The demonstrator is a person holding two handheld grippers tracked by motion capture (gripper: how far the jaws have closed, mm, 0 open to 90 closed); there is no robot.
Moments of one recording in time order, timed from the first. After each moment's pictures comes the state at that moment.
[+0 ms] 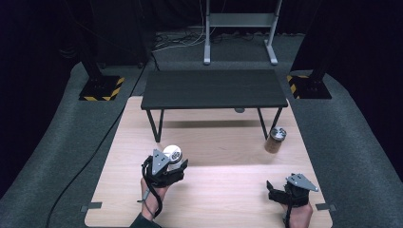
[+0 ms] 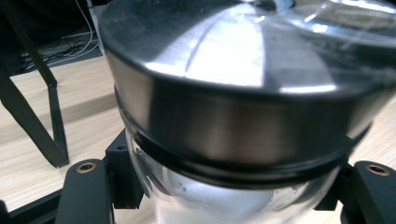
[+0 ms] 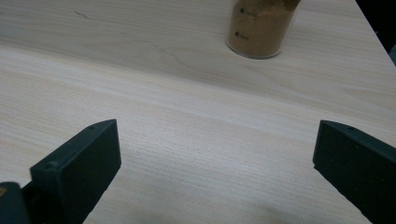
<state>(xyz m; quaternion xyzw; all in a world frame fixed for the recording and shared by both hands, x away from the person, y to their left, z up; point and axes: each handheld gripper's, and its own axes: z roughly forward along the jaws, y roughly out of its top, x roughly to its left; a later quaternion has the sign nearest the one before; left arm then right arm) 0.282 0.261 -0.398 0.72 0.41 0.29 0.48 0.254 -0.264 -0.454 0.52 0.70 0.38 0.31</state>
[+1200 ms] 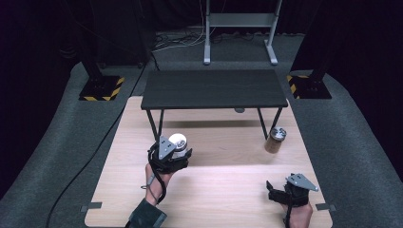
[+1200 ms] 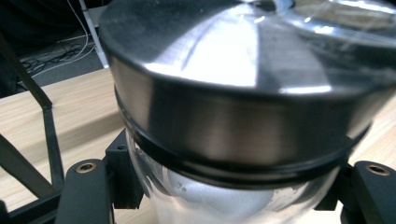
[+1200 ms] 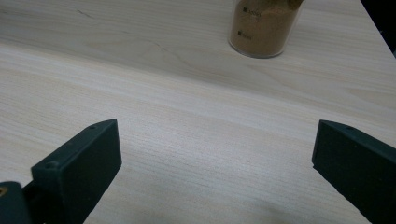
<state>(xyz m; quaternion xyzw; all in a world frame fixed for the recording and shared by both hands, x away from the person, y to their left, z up) 0.321 0.253 -0.379 0.73 0.40 0.28 0.48 0.255 -0.266 -0.454 0.52 0.70 0.38 0.31</state>
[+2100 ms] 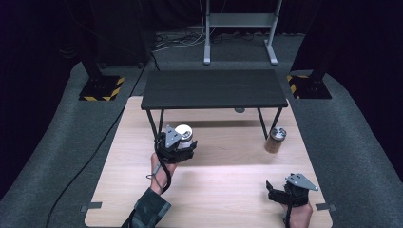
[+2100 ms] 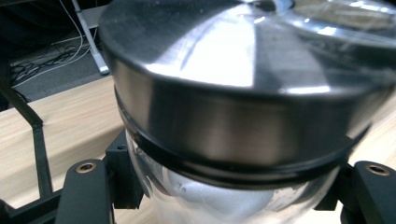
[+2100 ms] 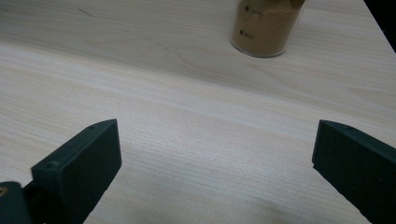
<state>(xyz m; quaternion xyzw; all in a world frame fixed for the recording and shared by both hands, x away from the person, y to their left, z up) 0.349 0.238 -0.366 0.74 0.39 0.28 0.47 0.256 -0.266 -0.453 0.51 0.70 0.38 0.31</state>
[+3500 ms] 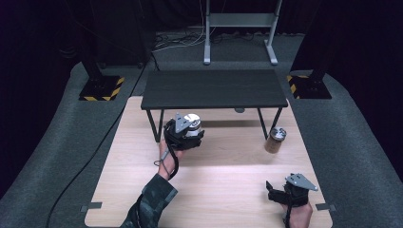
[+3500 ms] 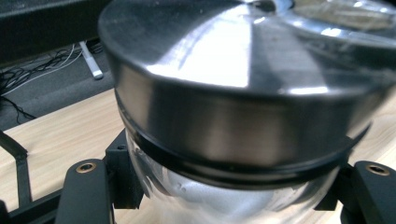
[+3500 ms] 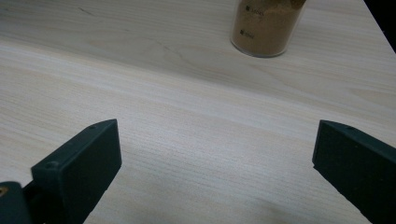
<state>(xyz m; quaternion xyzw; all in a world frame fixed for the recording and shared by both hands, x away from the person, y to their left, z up) 0.388 0.221 -0.350 0.75 0.38 0.28 0.47 0.256 -0.265 -0.453 0.51 0.70 0.38 0.31</state>
